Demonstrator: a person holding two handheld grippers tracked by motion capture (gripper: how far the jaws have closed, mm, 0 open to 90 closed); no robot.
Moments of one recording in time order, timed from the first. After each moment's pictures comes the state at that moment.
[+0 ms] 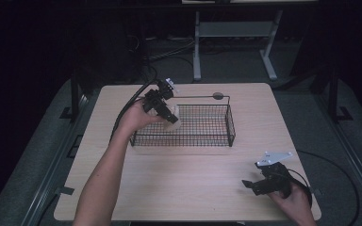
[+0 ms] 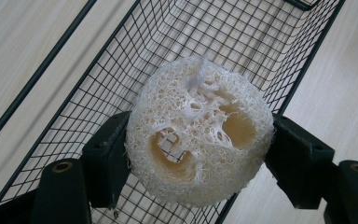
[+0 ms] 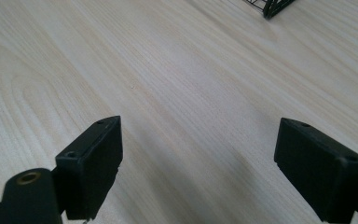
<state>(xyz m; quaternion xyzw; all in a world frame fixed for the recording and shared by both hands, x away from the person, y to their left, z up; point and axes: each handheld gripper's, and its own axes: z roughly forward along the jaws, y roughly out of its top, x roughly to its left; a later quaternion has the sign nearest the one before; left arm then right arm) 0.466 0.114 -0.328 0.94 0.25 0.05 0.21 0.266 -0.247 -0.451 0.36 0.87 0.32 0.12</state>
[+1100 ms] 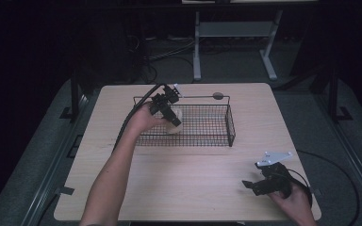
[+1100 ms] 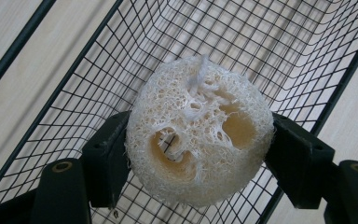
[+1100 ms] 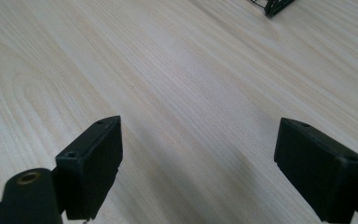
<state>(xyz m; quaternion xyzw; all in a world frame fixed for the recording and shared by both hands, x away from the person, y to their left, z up) 0.479 0.100 -0.356 0.95 0.25 0.05 0.18 0.266 -0.246 -0.450 0.36 0.87 0.32 0.11</state>
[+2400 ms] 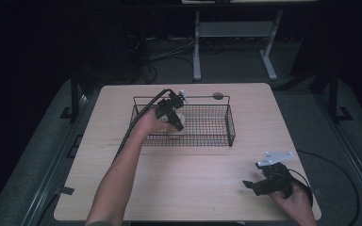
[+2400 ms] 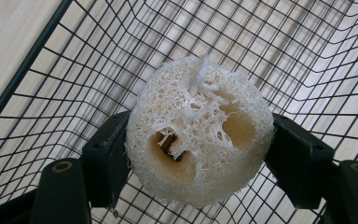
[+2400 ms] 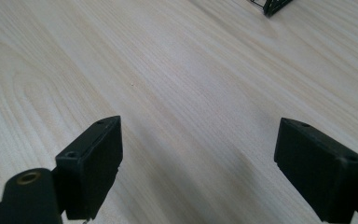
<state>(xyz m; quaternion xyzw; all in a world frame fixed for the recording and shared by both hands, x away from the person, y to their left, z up) 0.488 0.085 -0.386 0.96 0.26 0.04 0.14 0.266 -0.249 -0.451 0.36 0.87 0.32 0.11</state>
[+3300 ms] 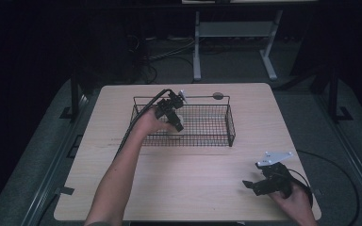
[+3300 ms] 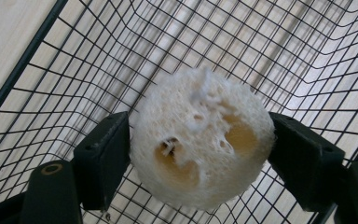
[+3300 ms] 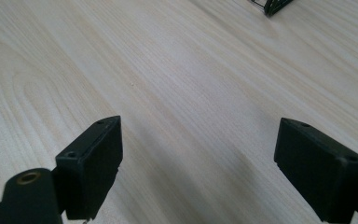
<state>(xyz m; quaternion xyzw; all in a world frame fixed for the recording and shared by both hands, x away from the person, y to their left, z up) 0.487 0.086 -0.384 0.95 0.26 0.03 0.14 0.267 -0.248 -0.451 0.36 0.87 0.32 0.11</state>
